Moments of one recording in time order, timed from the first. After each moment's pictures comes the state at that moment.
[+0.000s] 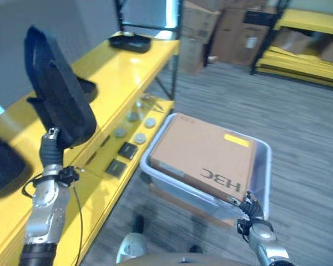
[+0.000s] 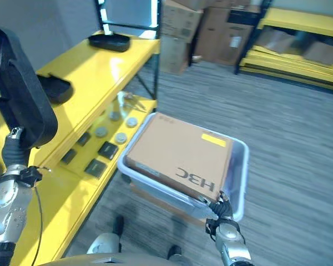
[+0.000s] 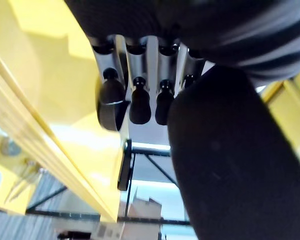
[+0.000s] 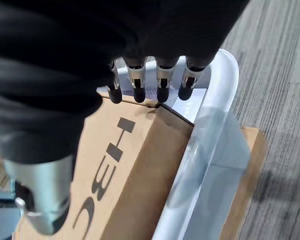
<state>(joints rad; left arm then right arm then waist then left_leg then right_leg) 0.10 0.41 0.18 -0.12 -0.59 -0.10 0.21 0.18 -0.40 0.07 0.44 0.31 0.03 -0.31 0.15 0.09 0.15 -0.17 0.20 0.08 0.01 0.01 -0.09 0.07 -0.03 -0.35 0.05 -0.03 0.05</state>
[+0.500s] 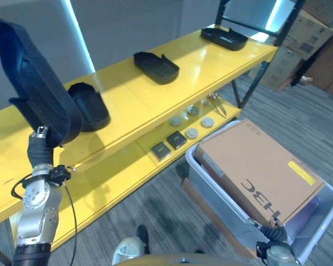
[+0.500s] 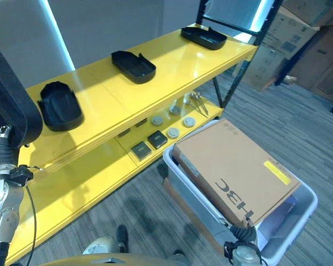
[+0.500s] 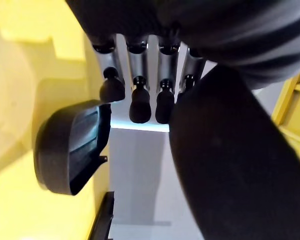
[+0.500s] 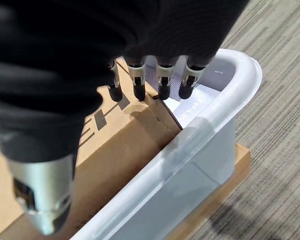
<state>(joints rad) 0.09 0.43 0.23 -0.12 -0.58 -0.10 0.20 0.25 -0.45 0.05 0.54 0.31 0.09 -0.42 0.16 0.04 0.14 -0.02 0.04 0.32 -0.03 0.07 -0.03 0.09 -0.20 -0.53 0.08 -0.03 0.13</state>
